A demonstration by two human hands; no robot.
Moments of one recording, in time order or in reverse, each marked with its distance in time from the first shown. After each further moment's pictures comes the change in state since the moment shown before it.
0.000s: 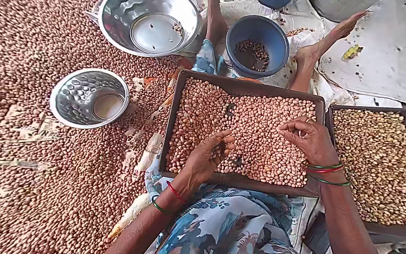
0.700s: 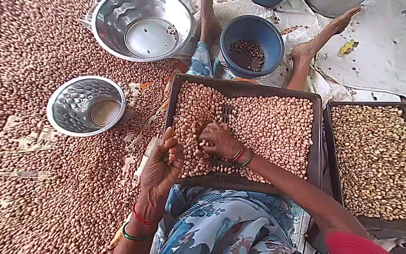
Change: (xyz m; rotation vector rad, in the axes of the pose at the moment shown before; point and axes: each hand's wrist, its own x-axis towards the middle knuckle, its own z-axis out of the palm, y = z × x) left_hand -0.025 0.035 -0.063 -0.494 -0.173 0.342; right_hand 0.049 -0.056 0.161 0.038 -0.395 -0.320
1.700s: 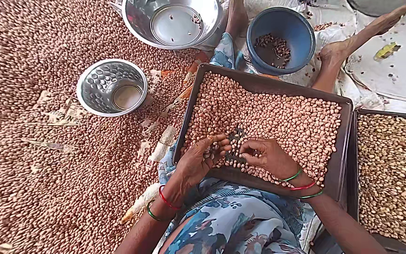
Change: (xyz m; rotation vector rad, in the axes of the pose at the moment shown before) left_hand -0.005 -0.025 0.013 0.517 0.229 -0.281; right_hand -0.070 -0.021 -0.049 0.241 -0.020 0.103
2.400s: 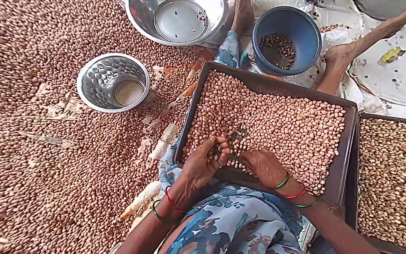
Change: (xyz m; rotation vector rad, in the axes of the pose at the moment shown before) left_hand -0.002 -0.009 0.005 -0.209 0.086 -0.011; right_hand -0.014 0.010 0.031 -0.540 -0.119 0.011
